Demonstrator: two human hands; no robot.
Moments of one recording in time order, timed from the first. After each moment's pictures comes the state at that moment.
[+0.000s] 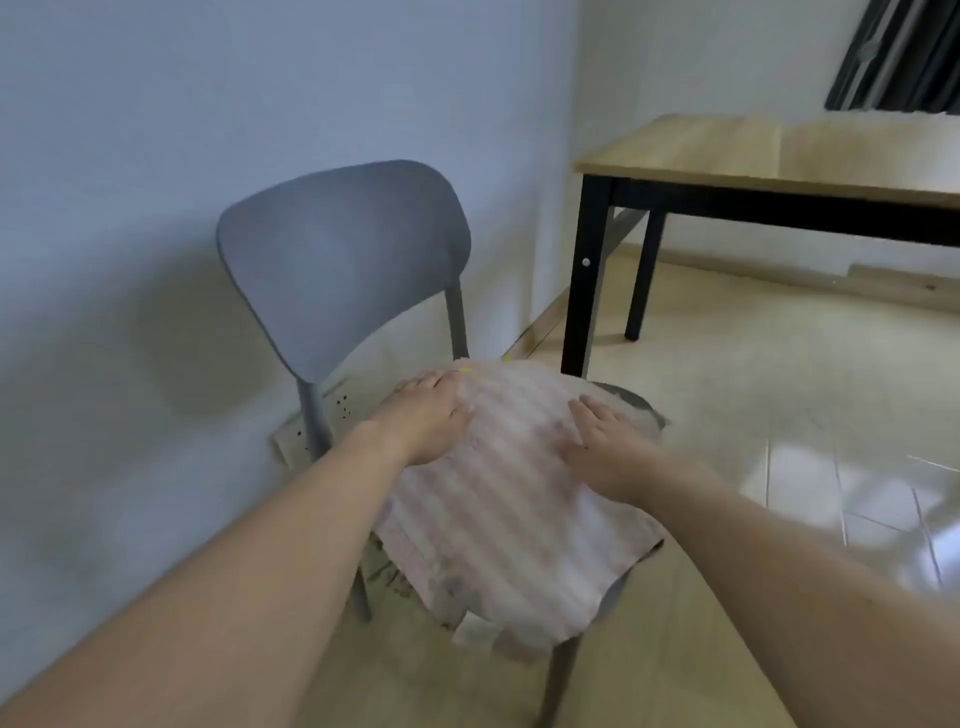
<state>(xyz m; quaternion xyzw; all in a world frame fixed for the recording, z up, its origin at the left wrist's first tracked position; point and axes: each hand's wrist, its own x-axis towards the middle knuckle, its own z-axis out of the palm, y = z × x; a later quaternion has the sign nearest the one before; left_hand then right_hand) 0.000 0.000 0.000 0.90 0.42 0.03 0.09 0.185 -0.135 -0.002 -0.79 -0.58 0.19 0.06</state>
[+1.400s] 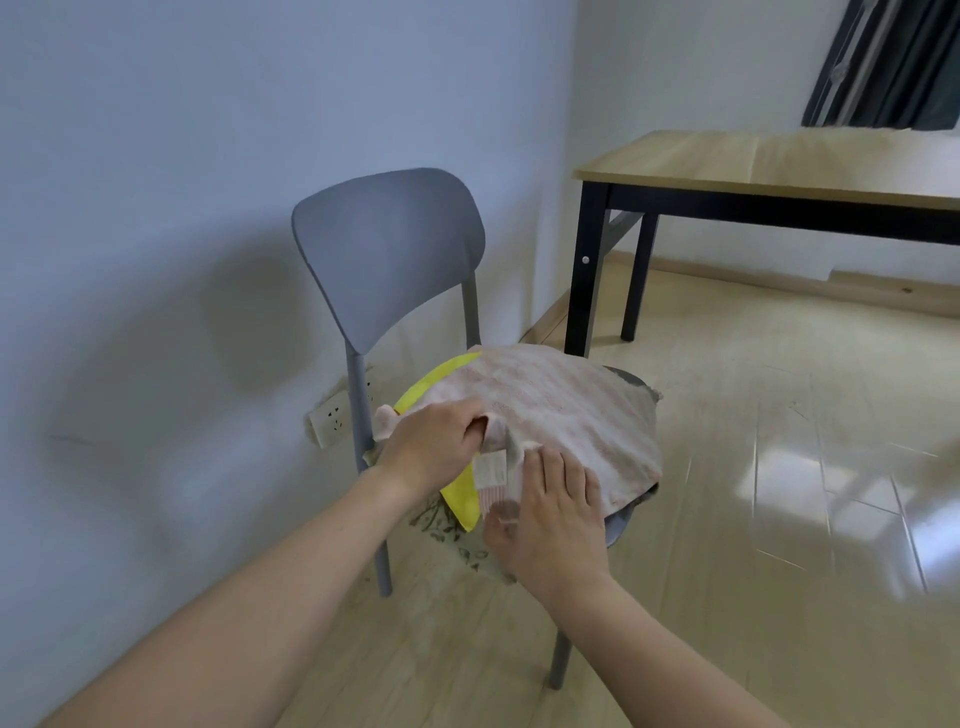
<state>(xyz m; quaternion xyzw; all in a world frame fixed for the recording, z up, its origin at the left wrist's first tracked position) -0.056 -0.093 0.001 0.91 0.35 0.22 0.07 0.042 -0.211 -0.067 -0.80 -0.54 -0.16 0.19</state>
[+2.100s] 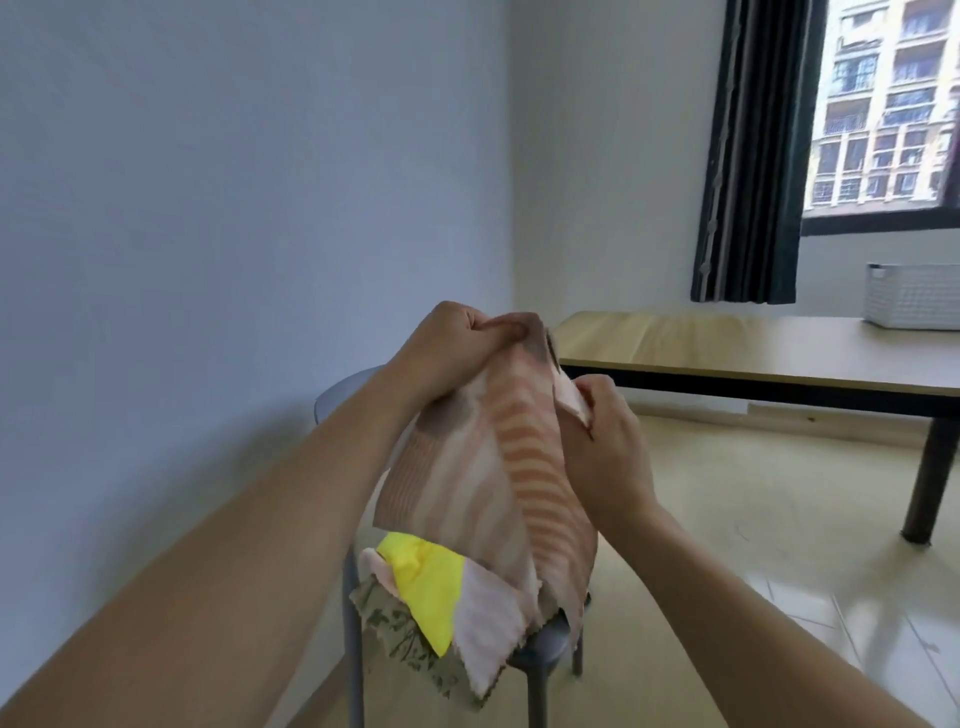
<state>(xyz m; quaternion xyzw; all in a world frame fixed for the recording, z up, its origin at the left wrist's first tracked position) -0.045 -0.217 0.294 0.85 0.25 0.39 0.27 0.077 -0.315 0.194 -0.65 -0.48 -0.11 0.59</state>
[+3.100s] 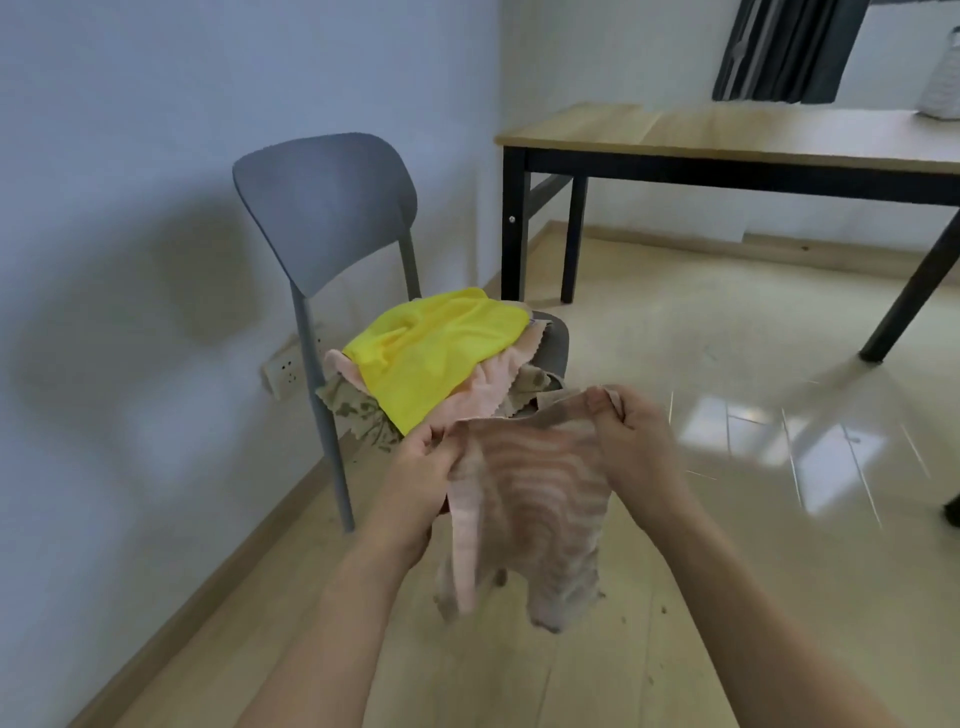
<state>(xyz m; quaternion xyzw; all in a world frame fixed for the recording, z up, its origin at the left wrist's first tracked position) -0.077 -0.287 -0.011 0.56 0.41 0.32 0.65 0.090 -0.375 0.006 -0.70 -0.39 0.13 0.58</state>
